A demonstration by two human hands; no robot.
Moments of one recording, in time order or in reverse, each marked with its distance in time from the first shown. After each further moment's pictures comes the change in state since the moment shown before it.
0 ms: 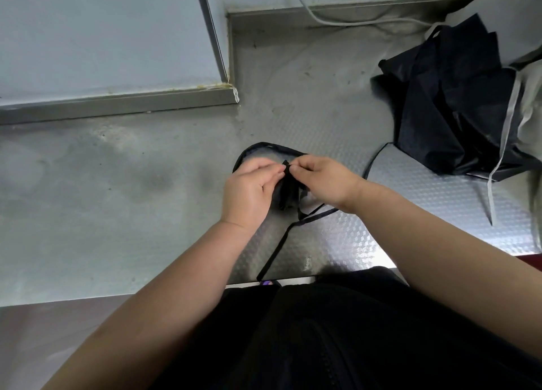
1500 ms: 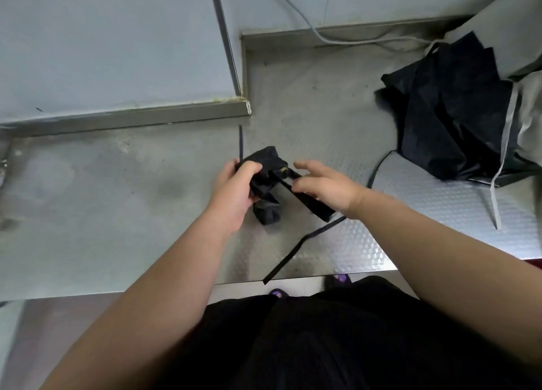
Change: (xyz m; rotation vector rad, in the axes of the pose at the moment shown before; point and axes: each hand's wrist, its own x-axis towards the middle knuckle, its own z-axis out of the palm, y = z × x) left_hand 0.014 0.017 -0.040 -0.783 0.028 -0.941; right_hand -0.012 -0.002 0.005 0.101 -0.100 0.117
